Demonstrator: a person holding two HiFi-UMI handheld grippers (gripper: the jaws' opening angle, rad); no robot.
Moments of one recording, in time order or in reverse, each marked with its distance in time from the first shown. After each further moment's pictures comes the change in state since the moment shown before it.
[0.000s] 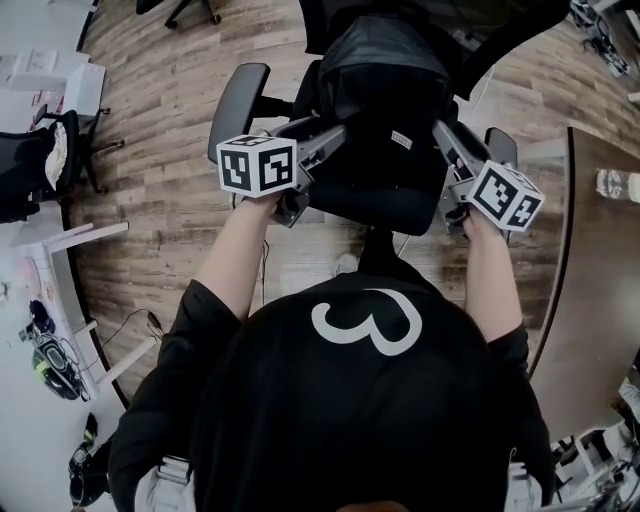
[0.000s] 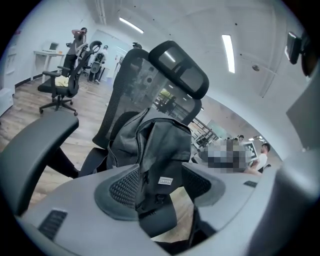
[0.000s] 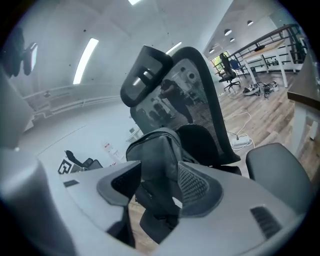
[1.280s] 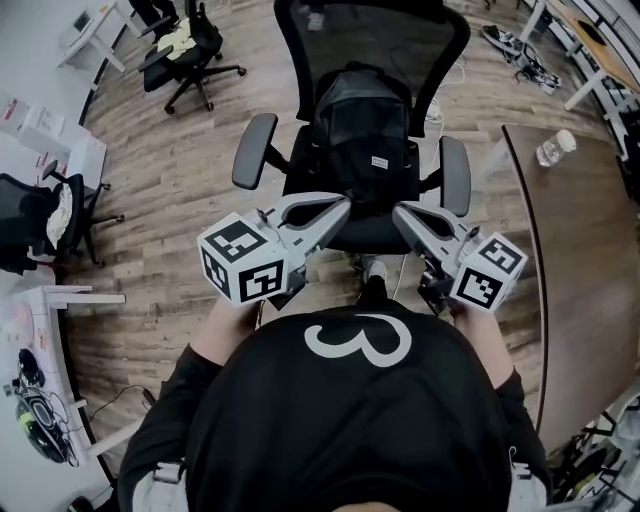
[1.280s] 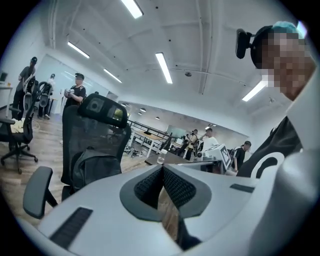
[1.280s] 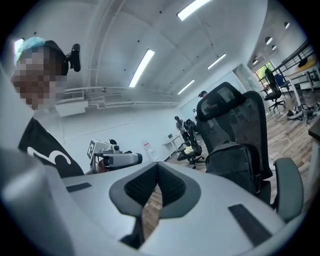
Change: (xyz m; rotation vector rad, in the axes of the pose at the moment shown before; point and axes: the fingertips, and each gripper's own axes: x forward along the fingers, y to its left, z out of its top) left arm -0.227 -0.232 -0.047 0.443 -0.185 -0.375; right arm -0.202 0.270 -0.072 -0.310 -0.110 0.371
